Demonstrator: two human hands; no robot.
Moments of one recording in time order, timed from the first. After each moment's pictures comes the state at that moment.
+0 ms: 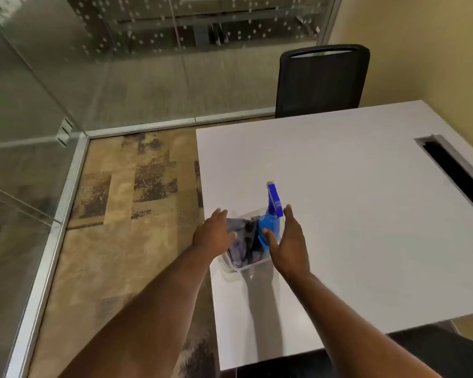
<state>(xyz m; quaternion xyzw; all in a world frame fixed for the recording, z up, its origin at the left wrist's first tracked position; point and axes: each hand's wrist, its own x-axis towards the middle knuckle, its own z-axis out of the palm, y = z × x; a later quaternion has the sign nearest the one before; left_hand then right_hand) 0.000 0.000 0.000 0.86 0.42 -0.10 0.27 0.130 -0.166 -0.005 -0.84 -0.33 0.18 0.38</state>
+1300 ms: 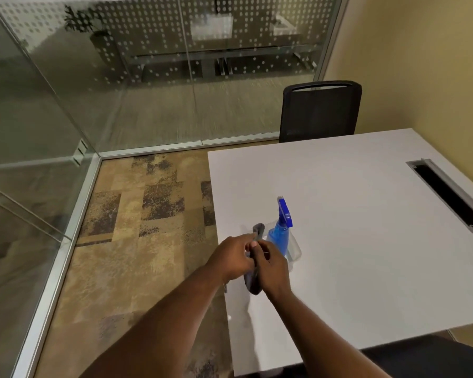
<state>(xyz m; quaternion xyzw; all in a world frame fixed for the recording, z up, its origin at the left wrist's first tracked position) -0.043 -0.048 0.064 0.83 0.33 0.03 0.46 0.036 -0.154 0.045 -0.79 -0.24 0.27 0.49</state>
